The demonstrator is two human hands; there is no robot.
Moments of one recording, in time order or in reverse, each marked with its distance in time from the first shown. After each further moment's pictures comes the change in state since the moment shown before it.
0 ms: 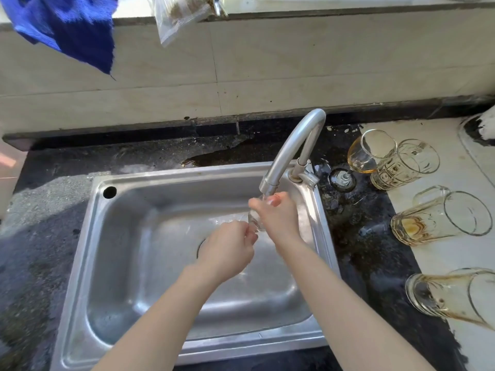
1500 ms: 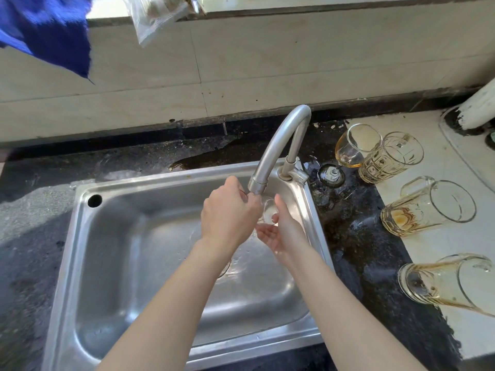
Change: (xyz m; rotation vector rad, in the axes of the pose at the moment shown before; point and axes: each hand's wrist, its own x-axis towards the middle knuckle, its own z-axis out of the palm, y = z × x) left_hand 0.021 0.048 -0.022 -0.108 0.416 -0.014; right_hand 0.001 0.022 -0.022 0.472 0.010 0.444
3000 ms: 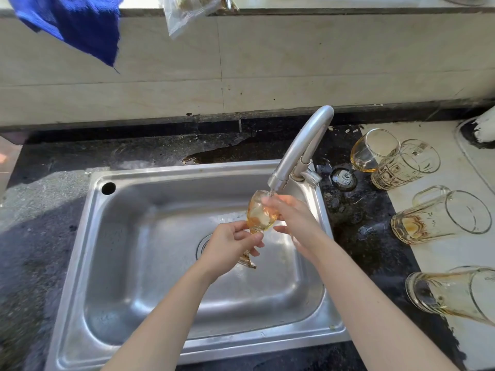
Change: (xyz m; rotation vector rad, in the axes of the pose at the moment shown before) left_hand -0.029 -0.077 0.017 -0.702 -0.535 -0.187; right_hand -0.010 -0.018 -0.001 -0.582 -0.247 -0.302
